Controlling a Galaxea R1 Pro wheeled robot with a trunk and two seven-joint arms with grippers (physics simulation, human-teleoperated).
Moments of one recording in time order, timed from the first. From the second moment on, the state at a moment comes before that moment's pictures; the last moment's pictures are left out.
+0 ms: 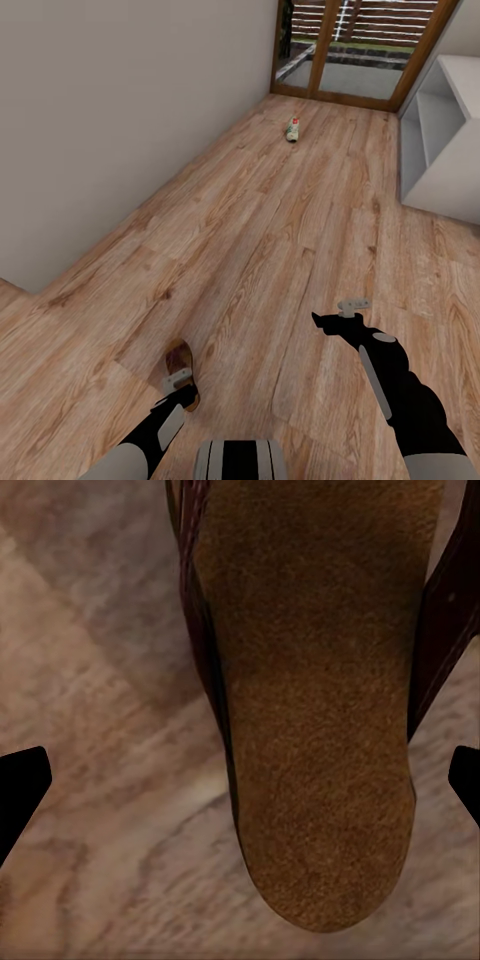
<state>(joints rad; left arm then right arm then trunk) -0.60 -0.14 0.06 -0.35 0.35 0.04 0.28 -0.48 -0.10 -0.03 -1.39 0.00 0.62 0.15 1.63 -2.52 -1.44</state>
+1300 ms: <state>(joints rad) -0.60 -0.15 0.06 -0.35 0.35 0.04 0.28 -0.48 -0.10 -0.03 -1.39 0.00 0.62 0.15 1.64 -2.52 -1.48</state>
